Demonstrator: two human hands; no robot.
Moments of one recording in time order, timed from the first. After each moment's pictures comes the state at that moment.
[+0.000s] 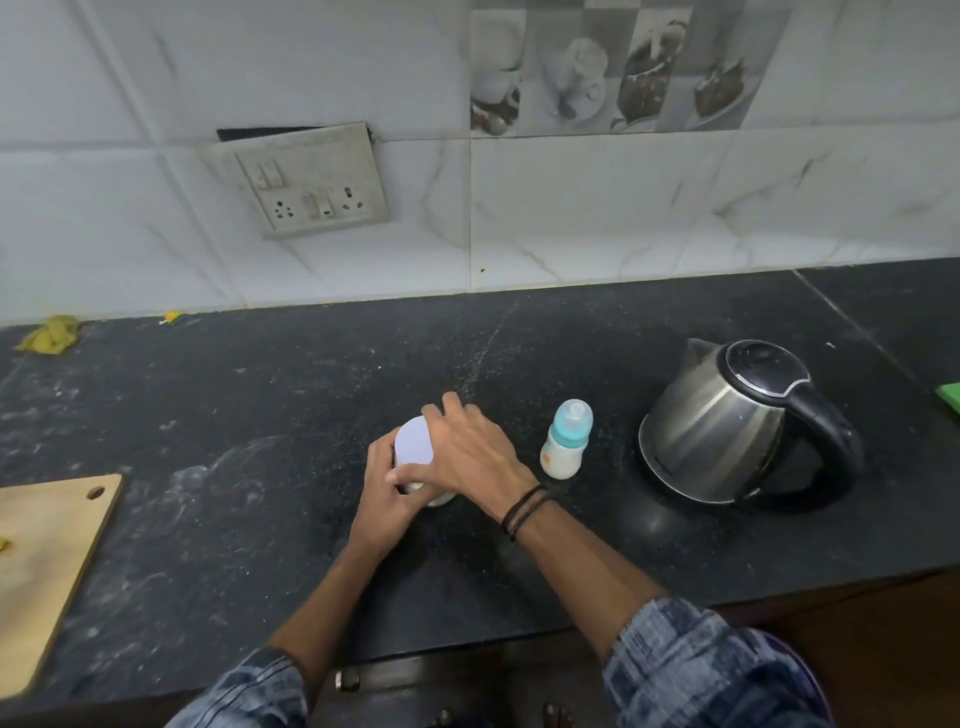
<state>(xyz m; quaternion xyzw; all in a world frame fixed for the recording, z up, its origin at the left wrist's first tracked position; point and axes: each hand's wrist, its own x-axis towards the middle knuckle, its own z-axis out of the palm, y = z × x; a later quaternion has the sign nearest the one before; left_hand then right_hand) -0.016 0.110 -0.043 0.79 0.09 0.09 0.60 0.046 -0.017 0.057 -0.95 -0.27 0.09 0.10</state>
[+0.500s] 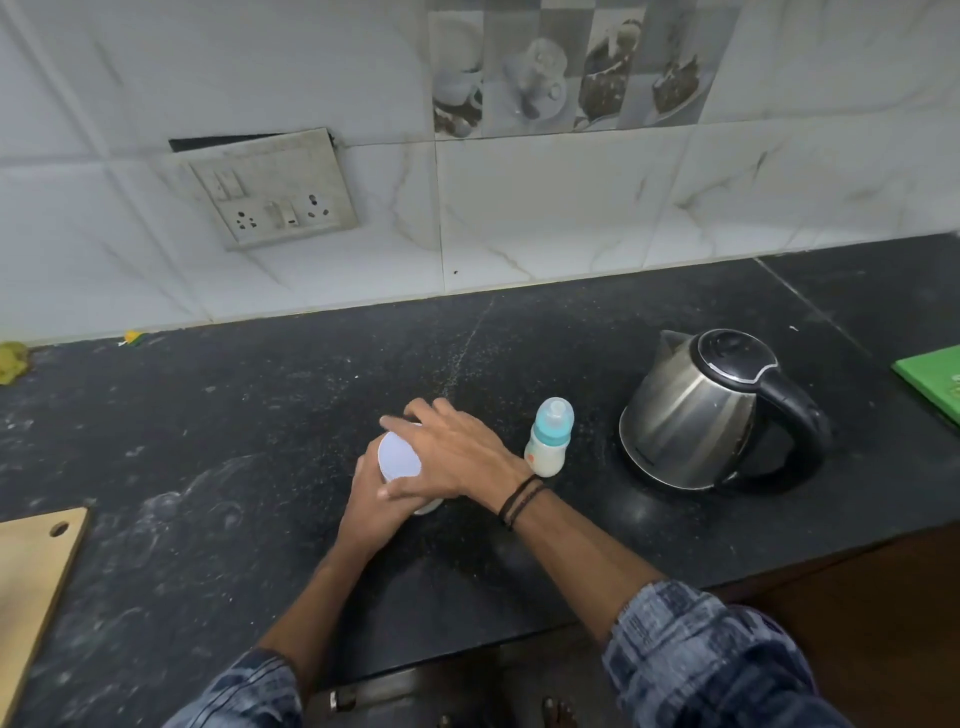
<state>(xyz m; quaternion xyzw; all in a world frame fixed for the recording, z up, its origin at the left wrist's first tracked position) 0.001 0.115 -0.042 0.82 0.07 0.05 0.57 0.058 -0.026 0.052 -0.93 -0.35 0.06 0.08</state>
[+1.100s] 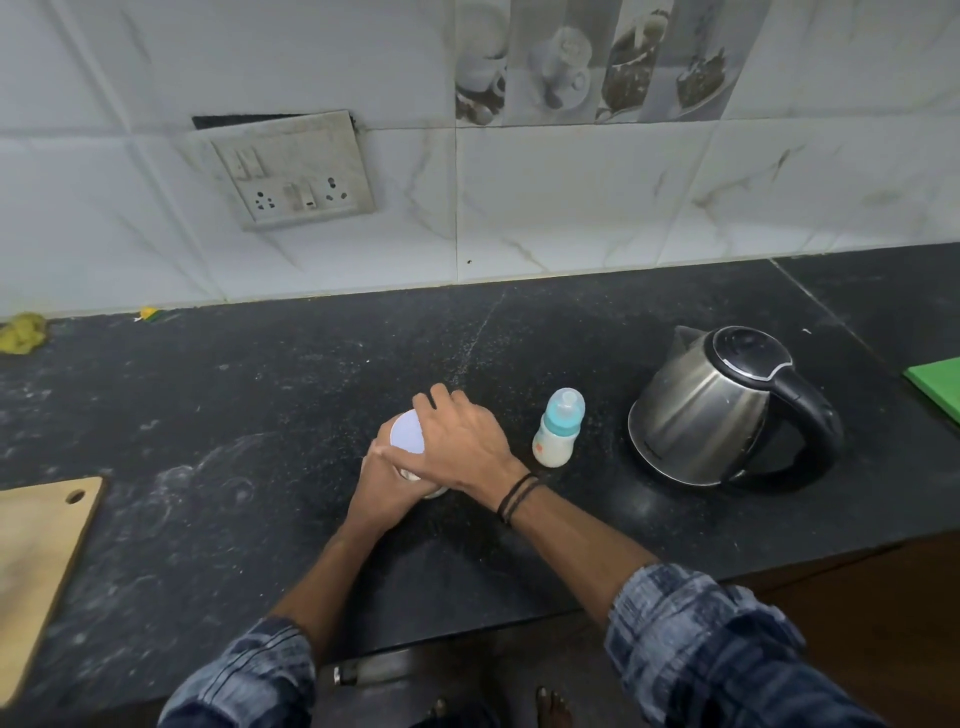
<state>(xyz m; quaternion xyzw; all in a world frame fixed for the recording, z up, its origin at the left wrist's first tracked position) 0.000 0.113 -0.038 0.82 0.09 0.04 0.56 0.051 -0.016 0.033 -0.95 -0.29 -0.07 0.03</state>
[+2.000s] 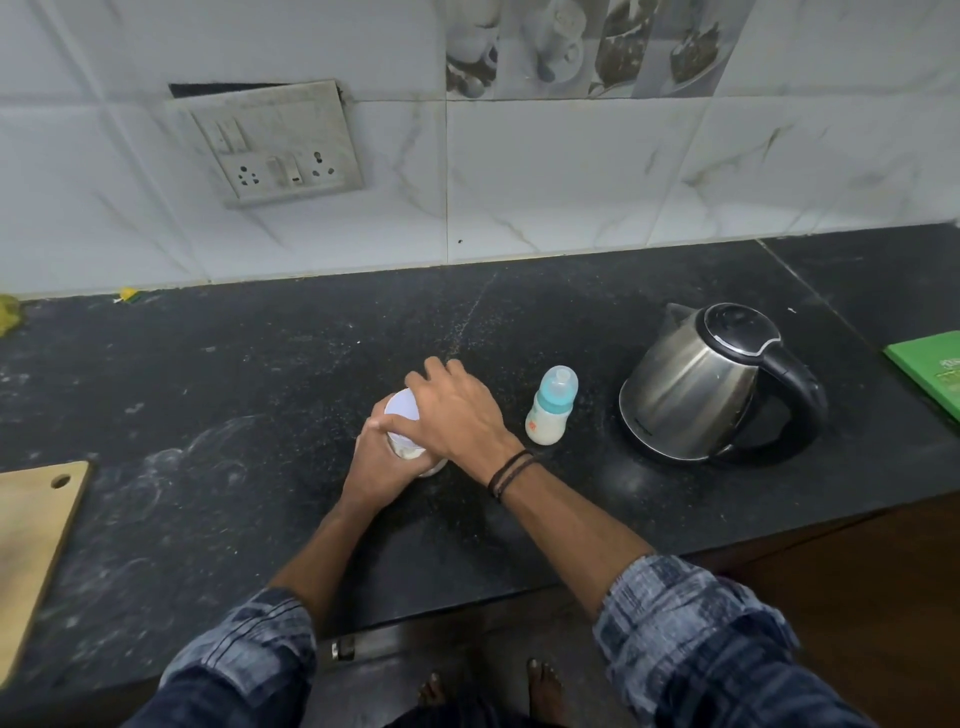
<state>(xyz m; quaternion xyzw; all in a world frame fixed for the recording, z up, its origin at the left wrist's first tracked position) 0.003 0.116 -0.045 0.83 0.07 0.06 0.56 0.055 -0.015 0.039 -0.95 -0.30 -0.08 0.05</state>
